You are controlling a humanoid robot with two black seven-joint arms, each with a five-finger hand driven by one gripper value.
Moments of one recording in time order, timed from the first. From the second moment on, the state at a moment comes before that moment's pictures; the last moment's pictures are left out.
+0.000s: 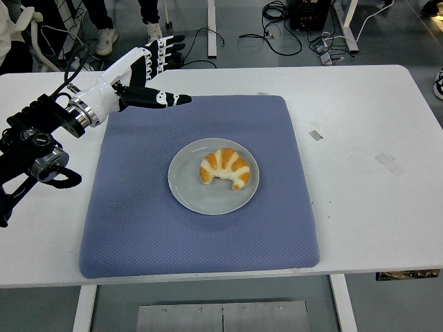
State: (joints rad) left arm -0.84 0.48 -0.63 -1.24 0.77 -0.04 -0.19; right arm -0.09 0.00 0.10 0.12 -0.11 -0.09 0.22
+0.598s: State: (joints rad) left arm -1.03 0.56 -0.32 -1.24 0.77 -0.04 -0.15; right arm -0.09 0.00 0.10 0.12 -0.11 -0.09 0.22
